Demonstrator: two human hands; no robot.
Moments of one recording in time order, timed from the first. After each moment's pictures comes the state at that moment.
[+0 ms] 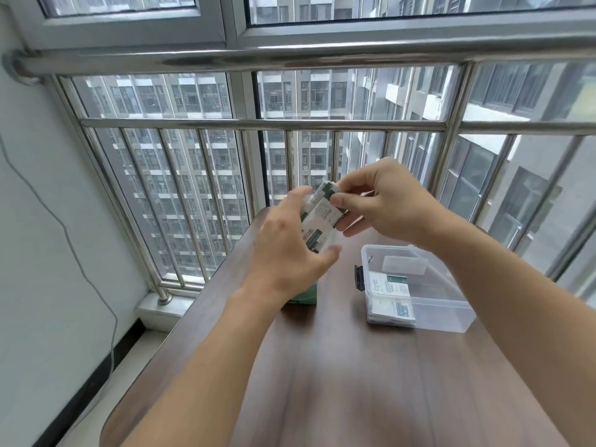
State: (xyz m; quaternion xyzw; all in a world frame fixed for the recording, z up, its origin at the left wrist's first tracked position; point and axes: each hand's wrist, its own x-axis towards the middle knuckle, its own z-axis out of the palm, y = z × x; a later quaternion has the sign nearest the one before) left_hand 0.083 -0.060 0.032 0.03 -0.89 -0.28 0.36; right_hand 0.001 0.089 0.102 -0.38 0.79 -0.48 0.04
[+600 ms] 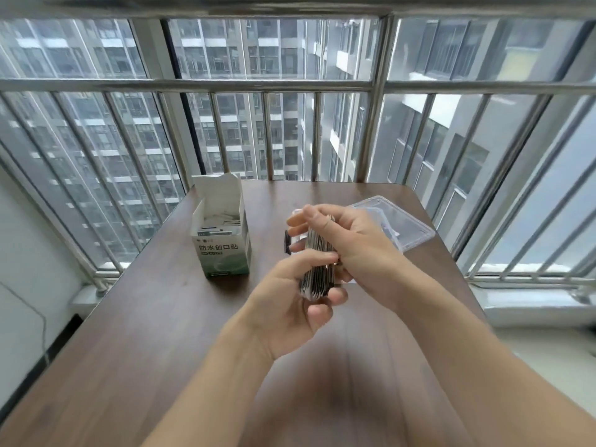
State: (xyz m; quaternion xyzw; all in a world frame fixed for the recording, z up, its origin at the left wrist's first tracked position) left_hand 0.117 0.052 0.004 0.06 -0.42 -0.89 -0.19; right_hand 0.051 0.167 0.025 -0.22 0.71 -0.65 0.16
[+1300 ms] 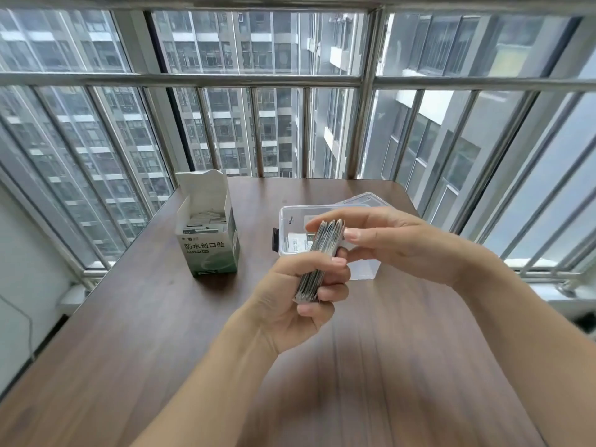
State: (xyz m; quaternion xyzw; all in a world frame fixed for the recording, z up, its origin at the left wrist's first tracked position) left_hand 0.103 0.063 -0.006 -0.02 -0.35 -0.89 -0.28; right_hand 0.022 0.235 0.039 -0.40 0.67 -0.54 0.31
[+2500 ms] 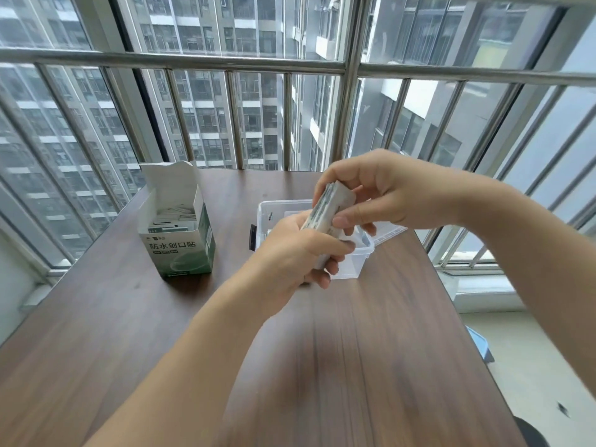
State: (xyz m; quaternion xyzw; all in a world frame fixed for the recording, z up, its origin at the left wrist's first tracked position) left_hand 0.064 0.083 0.014 0.02 -0.66 -0.74 -0.08; right_hand -0.018 0.240 0.082 -0.47 0.79 -0.35 0.19
